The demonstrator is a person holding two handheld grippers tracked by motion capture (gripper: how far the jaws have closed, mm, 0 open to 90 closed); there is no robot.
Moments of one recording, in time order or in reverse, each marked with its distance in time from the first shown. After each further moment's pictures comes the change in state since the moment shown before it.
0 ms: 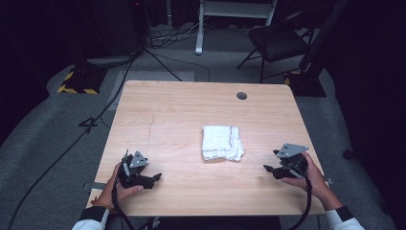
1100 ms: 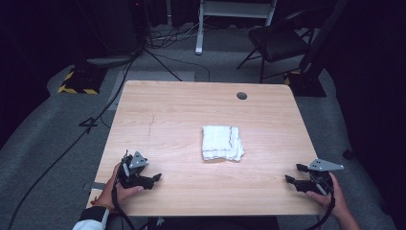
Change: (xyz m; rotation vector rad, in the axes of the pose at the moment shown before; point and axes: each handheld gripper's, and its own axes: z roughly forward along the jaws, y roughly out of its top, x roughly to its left) left arm -0.001 -0.001 0.000 -0.004 -0.005 -0.010; right arm -0.018 -0.101 -0.021 -0.110 -0.027 0.320
